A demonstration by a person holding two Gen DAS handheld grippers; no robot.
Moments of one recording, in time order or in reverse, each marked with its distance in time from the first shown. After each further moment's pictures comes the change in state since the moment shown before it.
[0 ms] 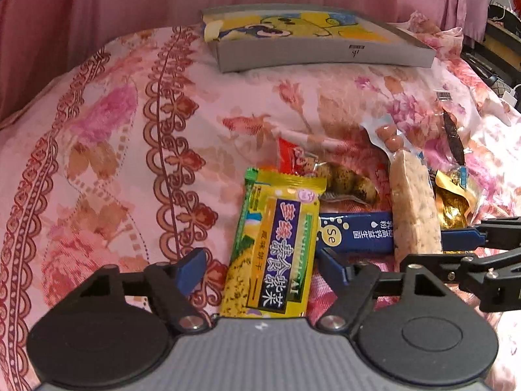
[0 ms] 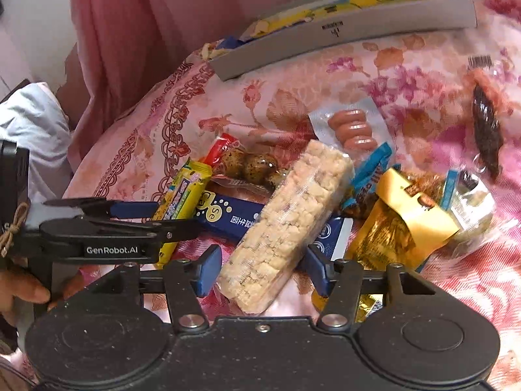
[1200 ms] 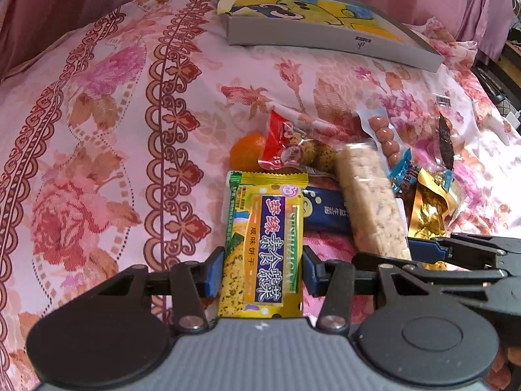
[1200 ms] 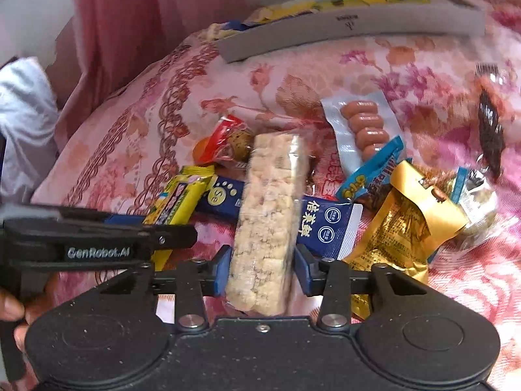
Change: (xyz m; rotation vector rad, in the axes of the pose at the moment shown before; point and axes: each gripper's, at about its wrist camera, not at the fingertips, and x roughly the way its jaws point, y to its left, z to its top) left arm -0.015 -0.009 -0.010 -0.136 0.079 -0.026; right arm 0.003 0.025 -0.007 -0.094 0.022 -0.095
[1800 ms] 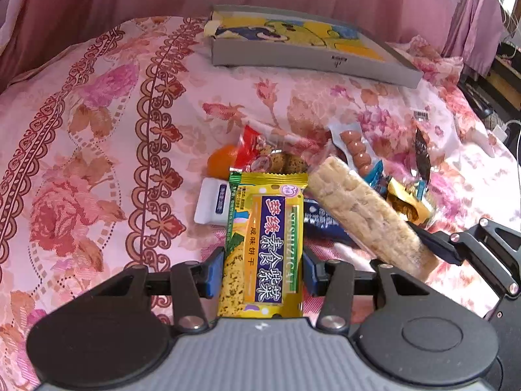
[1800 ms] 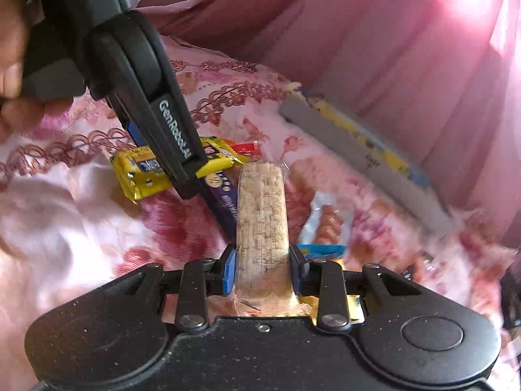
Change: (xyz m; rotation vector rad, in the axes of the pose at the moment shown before) left arm -0.021 -0.023 -0.008 -0.028 -0.087 -0.021; right arm -0.030 0.041 -0.060 -0.773 -0.265 -0.344
